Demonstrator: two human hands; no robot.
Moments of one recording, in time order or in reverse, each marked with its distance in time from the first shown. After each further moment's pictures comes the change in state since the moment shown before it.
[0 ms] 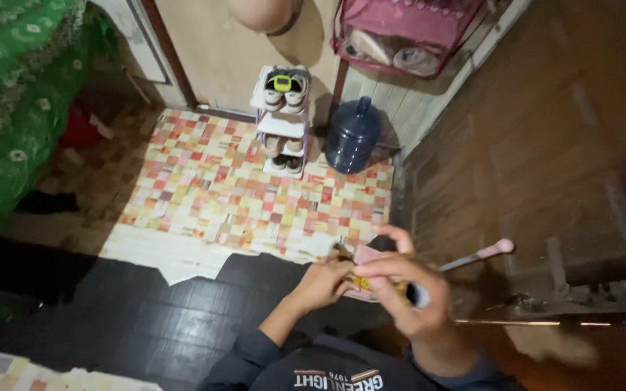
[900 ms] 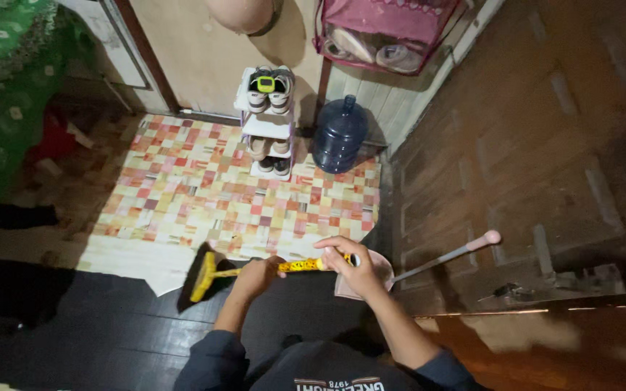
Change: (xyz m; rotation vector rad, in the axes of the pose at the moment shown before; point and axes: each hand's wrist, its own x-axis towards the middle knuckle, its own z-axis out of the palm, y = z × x) left_hand -0.074 -0.159 -0.005 0.081 -0.128 -0.589; right_hand -0.065 0.189 0.055 0.299 -0.064 0.529
